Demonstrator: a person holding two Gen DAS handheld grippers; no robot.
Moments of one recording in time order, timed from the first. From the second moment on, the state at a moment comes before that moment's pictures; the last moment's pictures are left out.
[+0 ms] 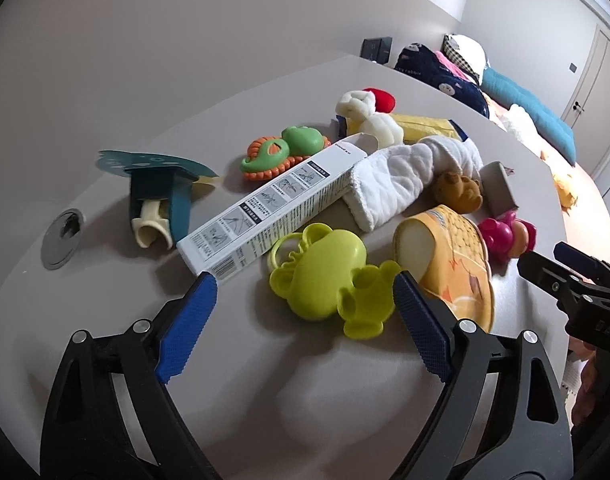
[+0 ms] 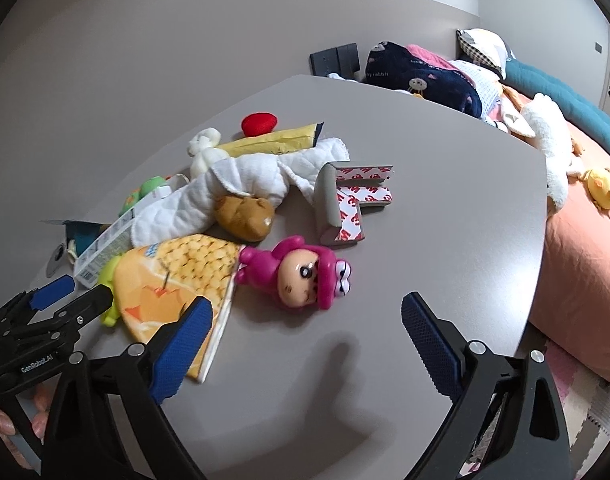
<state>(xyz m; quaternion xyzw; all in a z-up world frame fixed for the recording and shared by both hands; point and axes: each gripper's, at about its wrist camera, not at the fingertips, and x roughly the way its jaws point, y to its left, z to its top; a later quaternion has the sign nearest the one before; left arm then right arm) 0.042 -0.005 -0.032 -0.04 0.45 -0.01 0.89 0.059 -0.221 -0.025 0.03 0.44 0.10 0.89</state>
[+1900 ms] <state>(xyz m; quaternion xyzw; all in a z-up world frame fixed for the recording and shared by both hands) -0.014 -0.135 0.013 -0.01 0.40 -0.12 0.91 -0.031 -0.352 0.007 0.08 0.39 0.04 0.92</state>
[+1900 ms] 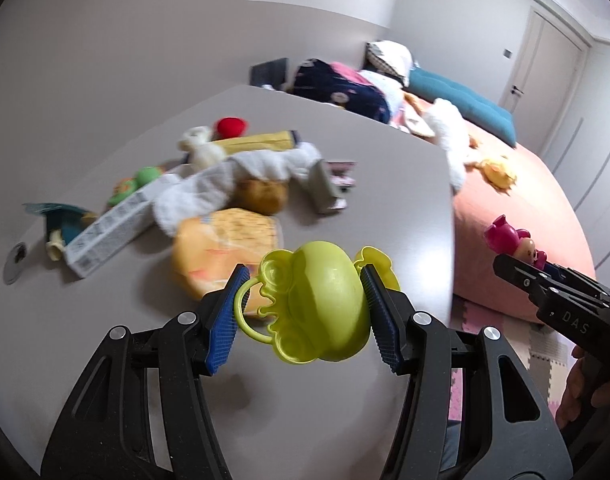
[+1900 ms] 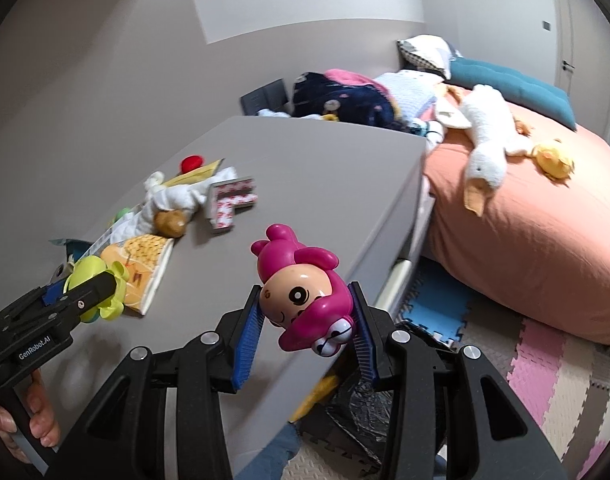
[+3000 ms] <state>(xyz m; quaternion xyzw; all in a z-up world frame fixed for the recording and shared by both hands) -0.031 -0.311 -0.008 0.07 0.42 -0.27 0.86 -0.093 -0.498 0.009 0.14 0.37 -0.10 0.91</state>
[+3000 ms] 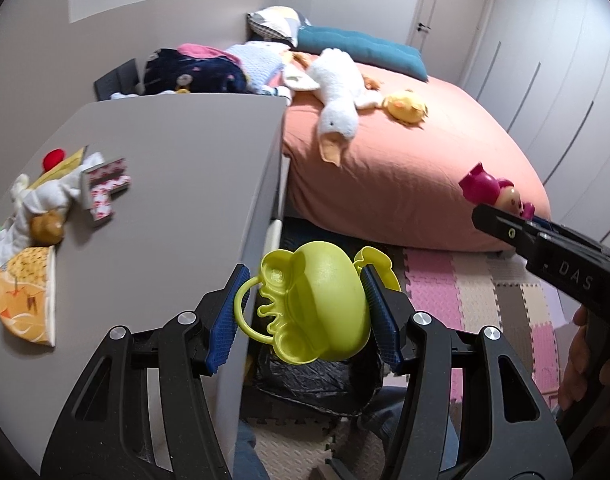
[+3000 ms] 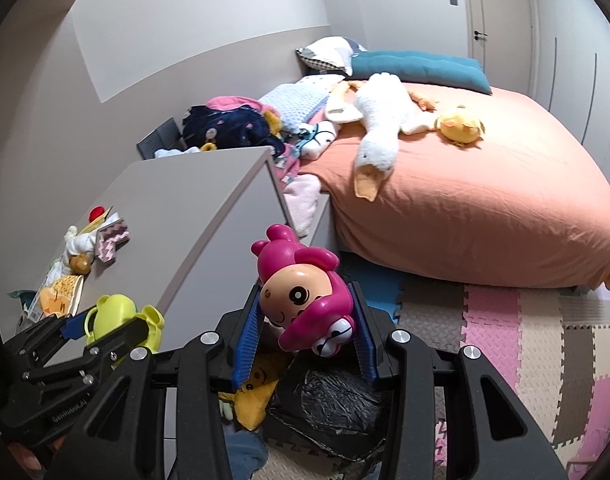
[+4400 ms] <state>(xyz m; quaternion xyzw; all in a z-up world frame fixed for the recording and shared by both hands) 0.005 -0.194 -0.008 0.05 0.42 -0.13 0.90 -0.036 -0.428 0.004 0.13 0.38 -0.04 0.91</state>
